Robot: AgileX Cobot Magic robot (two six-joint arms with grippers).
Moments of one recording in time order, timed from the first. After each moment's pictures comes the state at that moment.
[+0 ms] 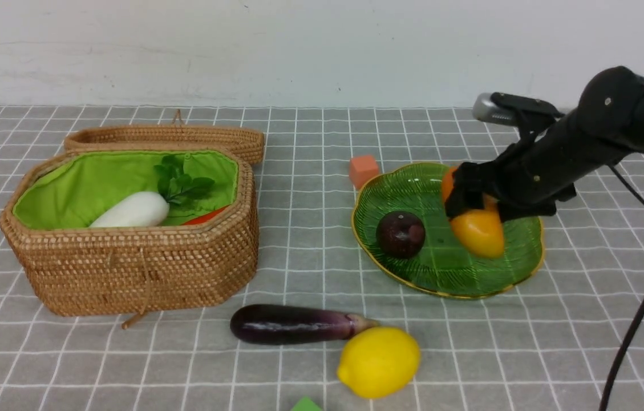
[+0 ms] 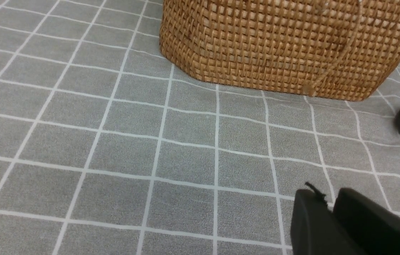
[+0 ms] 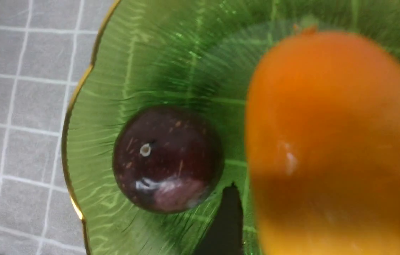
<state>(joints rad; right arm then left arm) 0.15 1.97 -1.52 0.42 0.67 -0.19 -0.05 -0.01 0.03 0.03 0.39 -0.26</state>
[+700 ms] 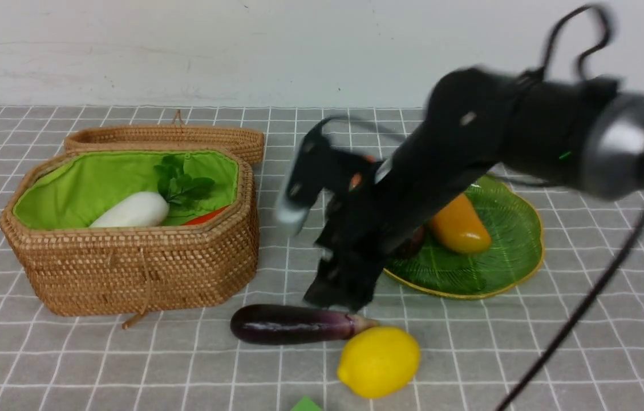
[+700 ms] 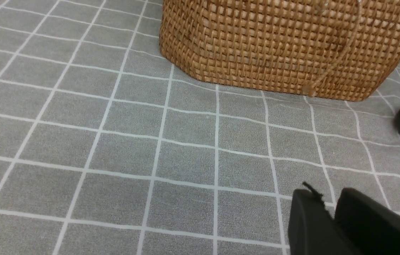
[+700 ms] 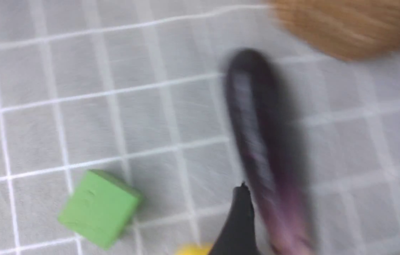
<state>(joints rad) 0.63 1.91 -1.53 0.43 0.80 -1.02 -0.05 -0.01 0.03 0.03 0.39 -0.26</state>
